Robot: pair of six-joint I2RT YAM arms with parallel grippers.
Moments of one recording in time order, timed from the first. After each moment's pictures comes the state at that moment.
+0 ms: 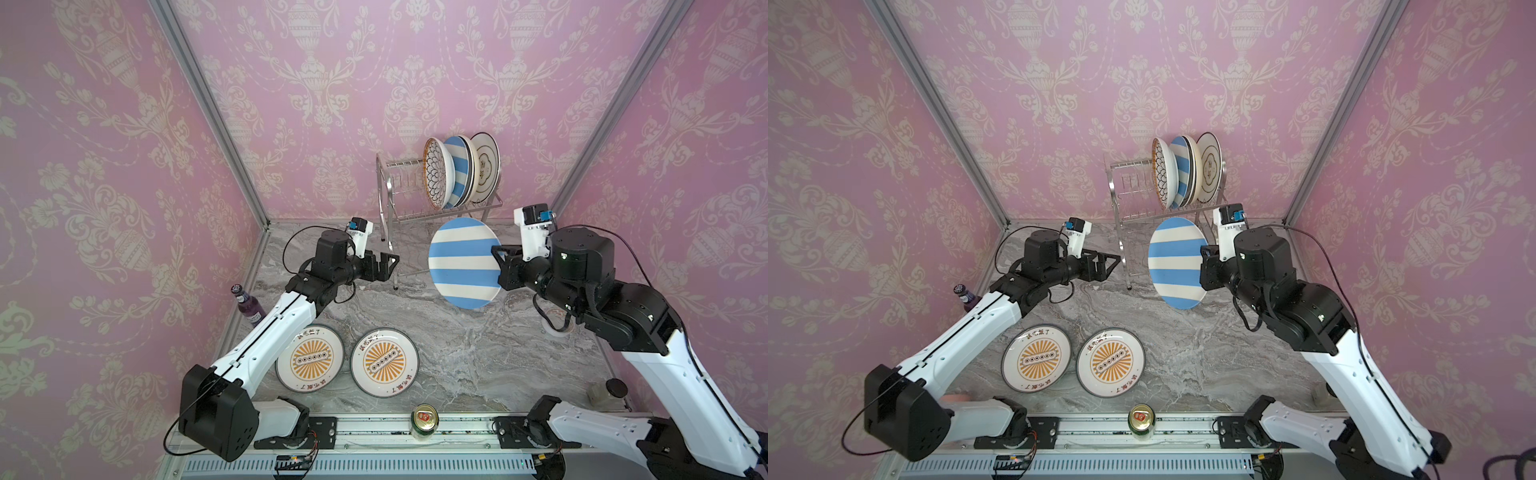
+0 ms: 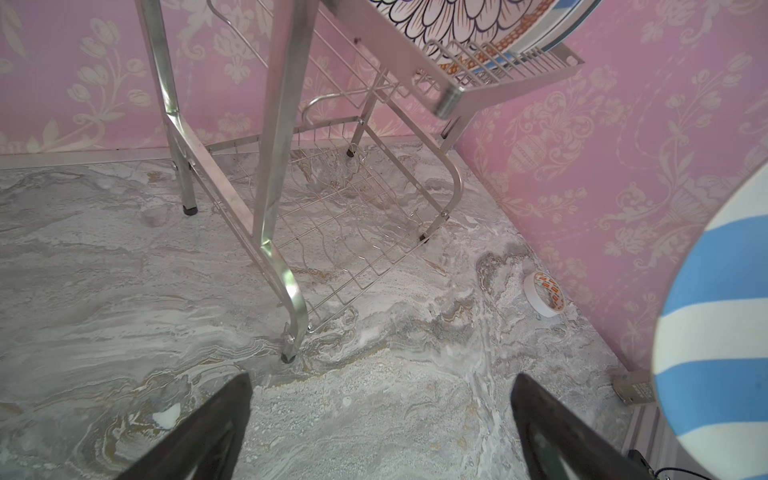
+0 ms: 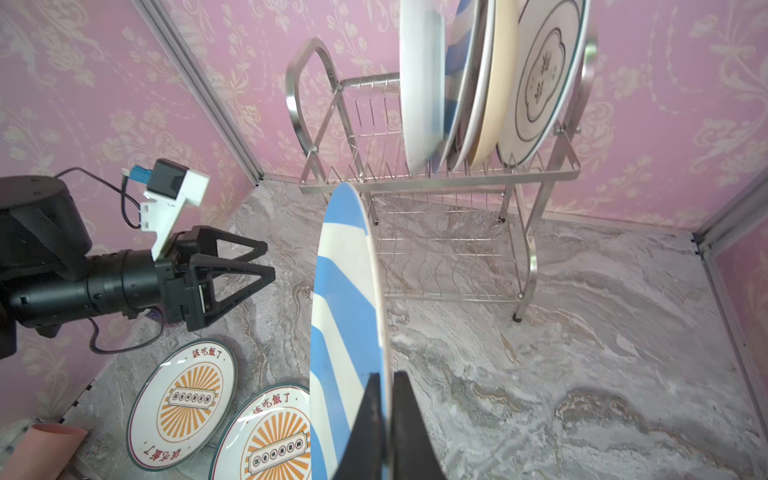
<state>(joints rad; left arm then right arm) -0.38 1.30 1.11 -0.24 0.35 -0.32 0.68 1.12 1.68 -0.94 0.28 0.26</state>
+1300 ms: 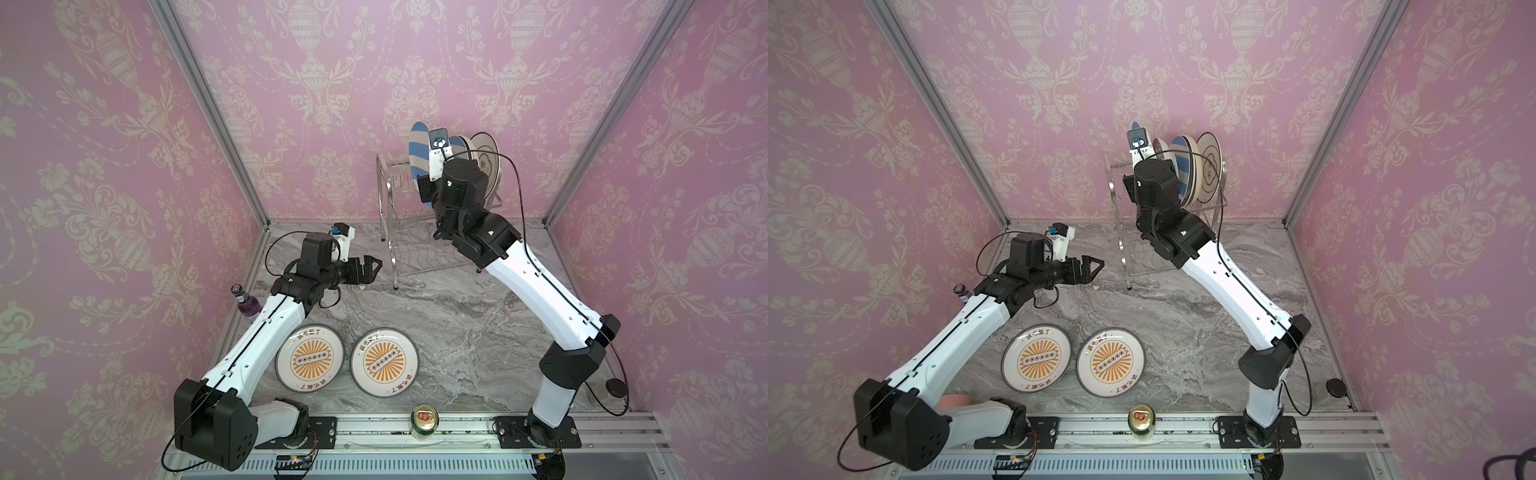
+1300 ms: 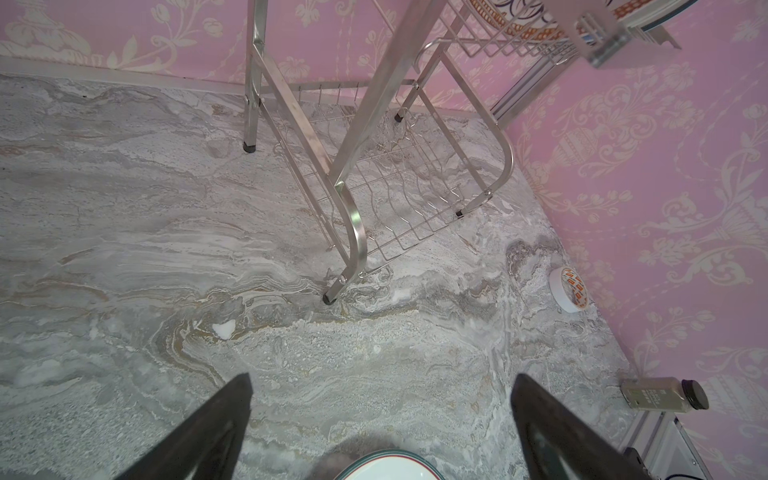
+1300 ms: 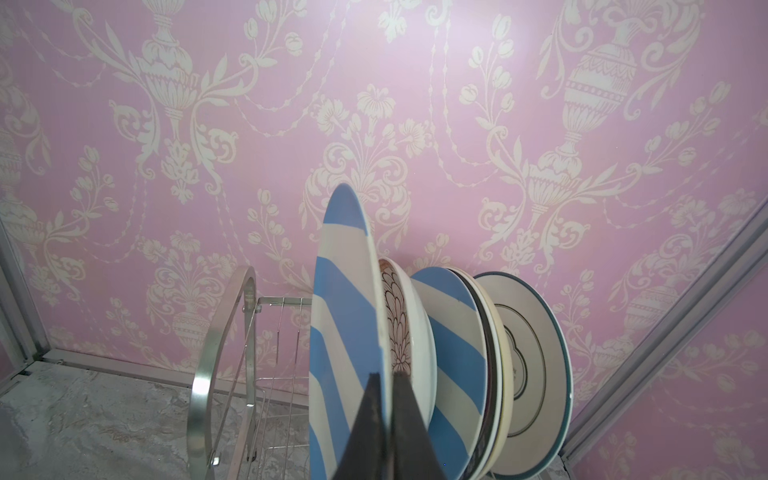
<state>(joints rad) -0.28 1.27 1.10 -0.41 0.37 -0.33 0.75 1.84 2.21 -0.30 0.78 -0.28</state>
